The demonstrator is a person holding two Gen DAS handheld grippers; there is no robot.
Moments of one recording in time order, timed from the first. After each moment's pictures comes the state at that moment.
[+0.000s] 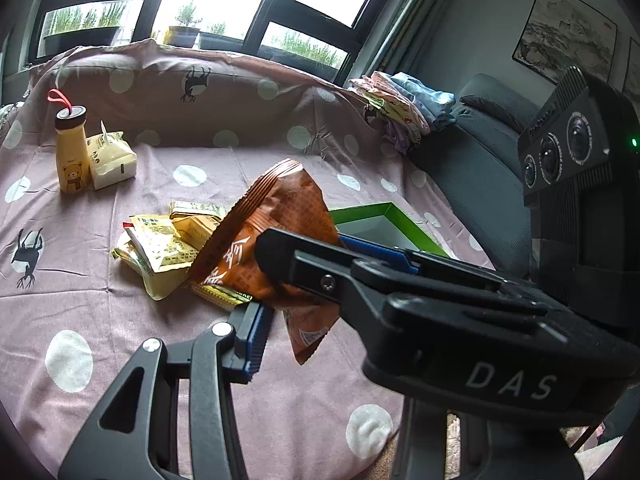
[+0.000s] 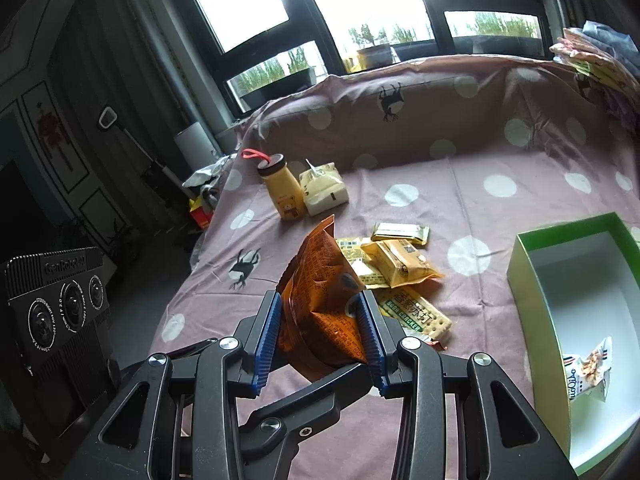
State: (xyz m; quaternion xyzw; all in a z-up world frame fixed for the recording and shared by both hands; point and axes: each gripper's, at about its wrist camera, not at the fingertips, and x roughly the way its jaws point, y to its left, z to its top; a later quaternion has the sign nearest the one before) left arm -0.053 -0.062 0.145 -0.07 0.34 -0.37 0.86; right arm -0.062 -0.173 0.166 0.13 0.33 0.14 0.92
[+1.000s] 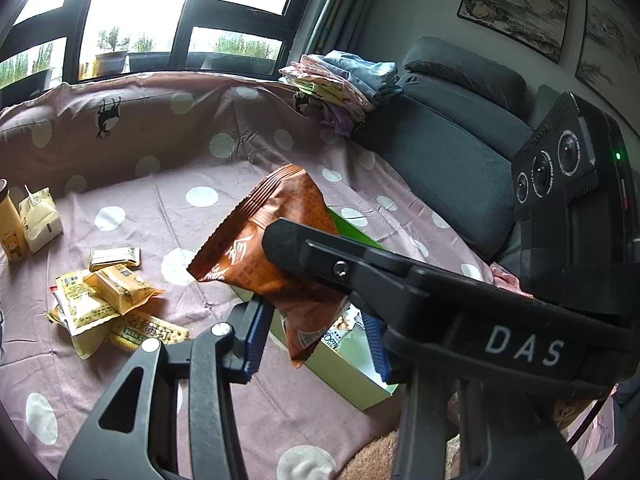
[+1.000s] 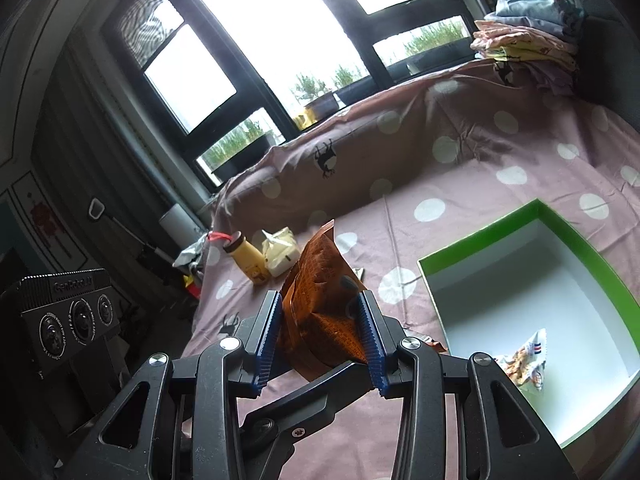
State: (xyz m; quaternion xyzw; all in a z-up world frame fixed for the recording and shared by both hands) left arm -0.065 -0.175 0.175 0.00 0.33 -0.45 0.83; right arm -0.100 -0.294 0.179 0.24 0.26 0.09 0.93
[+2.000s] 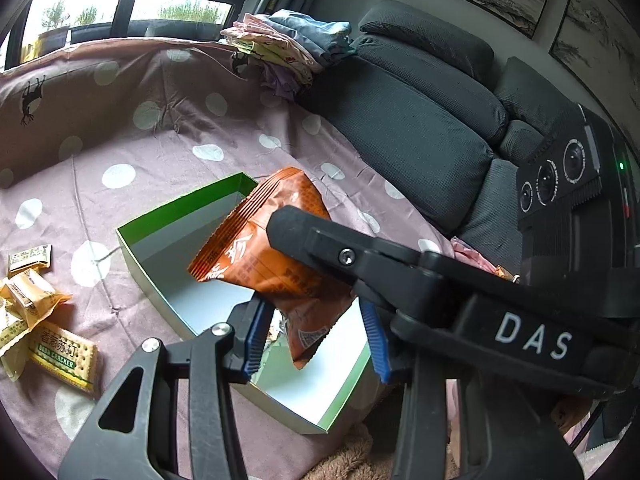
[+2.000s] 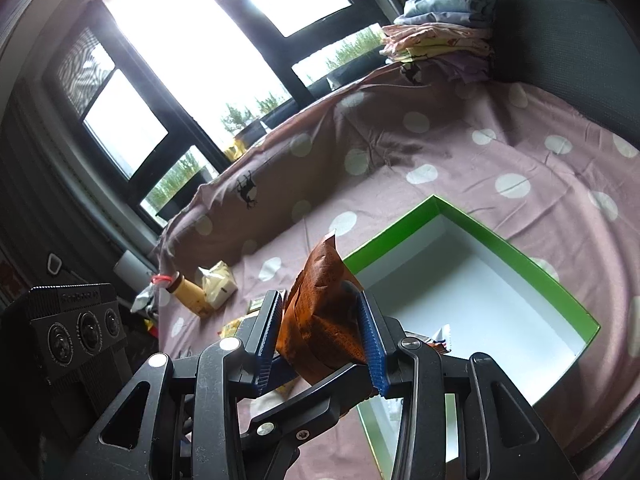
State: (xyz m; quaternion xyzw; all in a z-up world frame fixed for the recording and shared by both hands) left arm -0.061 -0.262 0.153 0.01 0.37 -0.52 0.77; right arm -0.125 -0.372 0.161 0.30 0.25 -0.02 0.92
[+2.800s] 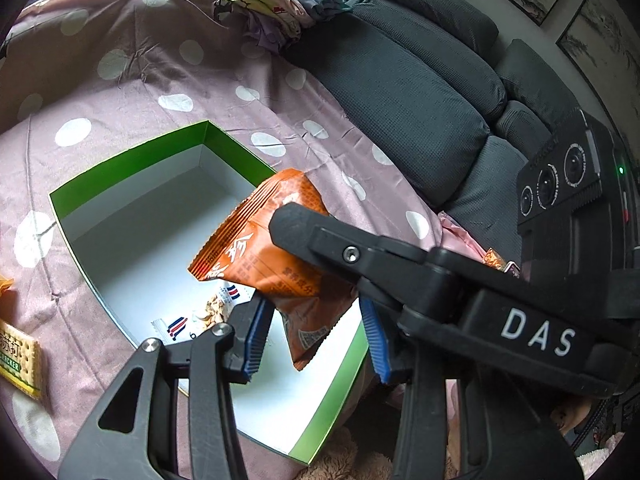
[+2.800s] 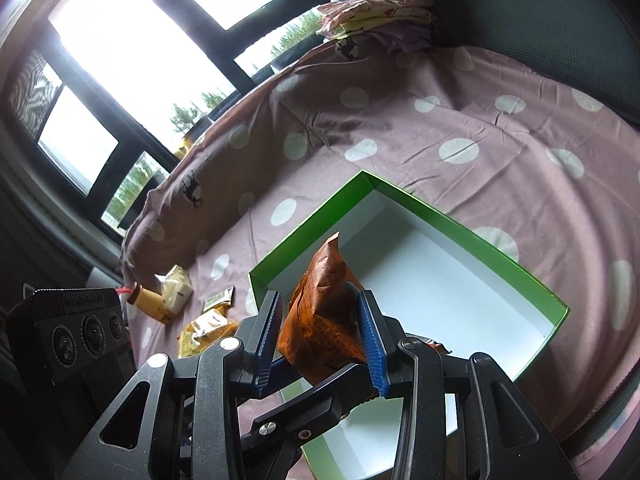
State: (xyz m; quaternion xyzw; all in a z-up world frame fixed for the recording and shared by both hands) left arm -0.051 -0.310 0.114 0.01 0.44 -0.54 0.71; right arm -0.123 -0.416 0.124 0.34 0.29 -0.08 0.89
